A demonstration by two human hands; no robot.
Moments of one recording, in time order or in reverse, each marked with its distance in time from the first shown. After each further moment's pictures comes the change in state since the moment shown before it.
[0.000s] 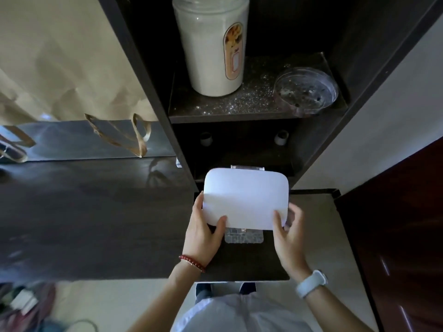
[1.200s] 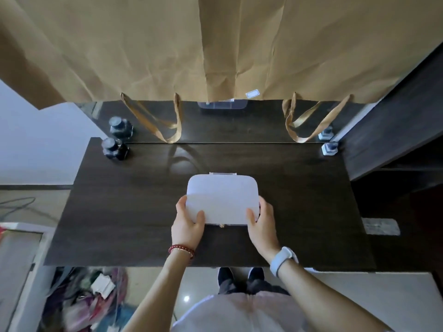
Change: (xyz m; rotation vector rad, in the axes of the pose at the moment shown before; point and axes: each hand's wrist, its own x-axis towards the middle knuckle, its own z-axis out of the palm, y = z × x) left_hand 0.050 -0.311 -0.366 -0.016 0.064 -0.404; right_hand -0.157 -0.049 0.461 -0.345 -0.215 0.124
